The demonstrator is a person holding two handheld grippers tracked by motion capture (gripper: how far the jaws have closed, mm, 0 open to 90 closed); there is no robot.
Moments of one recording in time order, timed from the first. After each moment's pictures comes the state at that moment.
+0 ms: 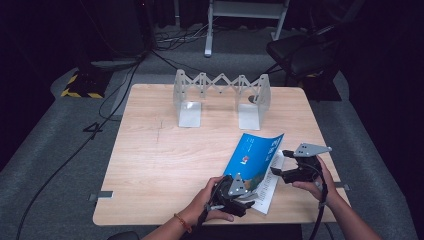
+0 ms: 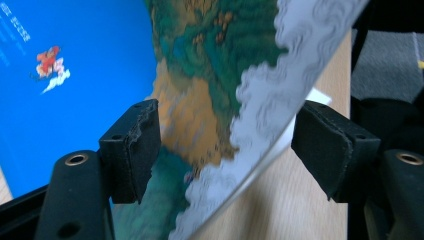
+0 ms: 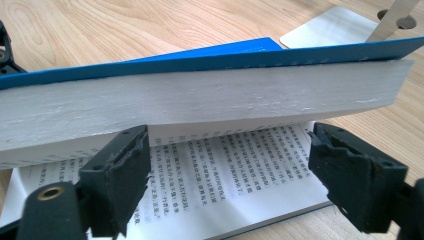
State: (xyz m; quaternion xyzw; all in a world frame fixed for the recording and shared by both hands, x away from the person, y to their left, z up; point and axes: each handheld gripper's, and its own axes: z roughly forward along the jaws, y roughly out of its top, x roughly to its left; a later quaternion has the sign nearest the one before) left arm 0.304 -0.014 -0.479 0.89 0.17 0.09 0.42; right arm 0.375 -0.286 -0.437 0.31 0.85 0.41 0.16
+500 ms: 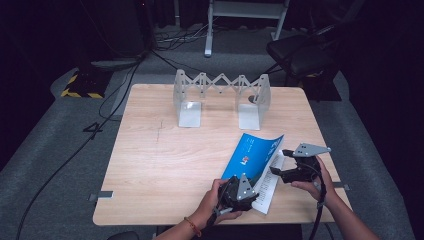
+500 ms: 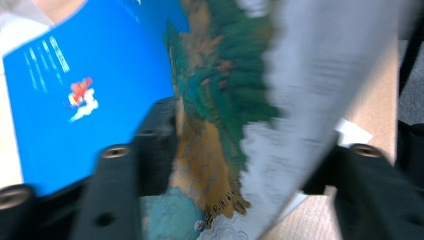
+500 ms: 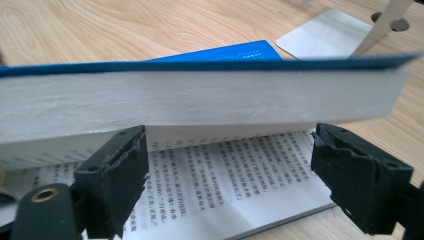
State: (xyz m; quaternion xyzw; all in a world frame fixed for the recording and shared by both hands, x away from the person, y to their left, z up) left arm 0.299 -0.026 -0.477 0.87 0.18 0.16 0.43; right arm 0.376 -0.285 -0.439 0.31 0.84 0.41 0.16
